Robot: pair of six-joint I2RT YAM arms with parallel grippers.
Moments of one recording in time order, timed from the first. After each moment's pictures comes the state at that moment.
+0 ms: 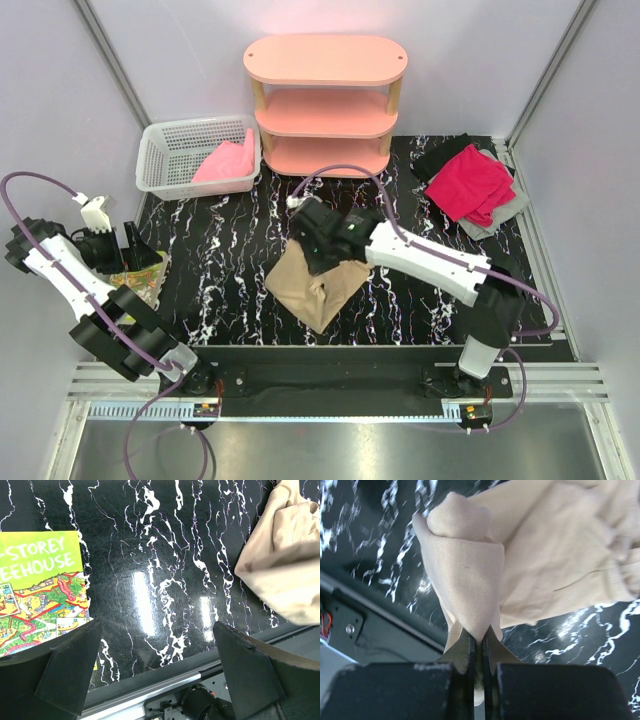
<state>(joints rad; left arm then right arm) 0.90 1.40 1.31 -1.33 0.84 0.83 1.06 1.76 1.61 -0.87 0.12 0.48</state>
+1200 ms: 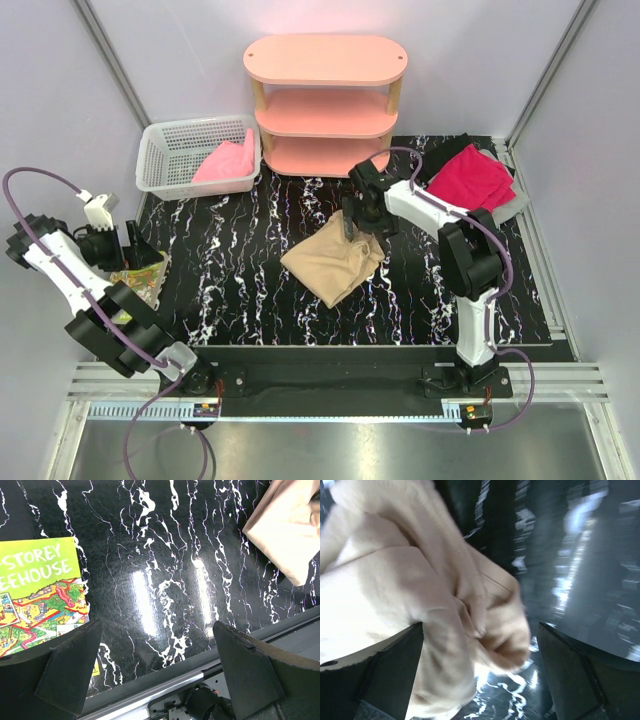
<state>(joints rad) 0.88 1.43 1.33 -1.35 0.85 0.87 0.52 2.04 1.58 -0.77 0.06 0.41</state>
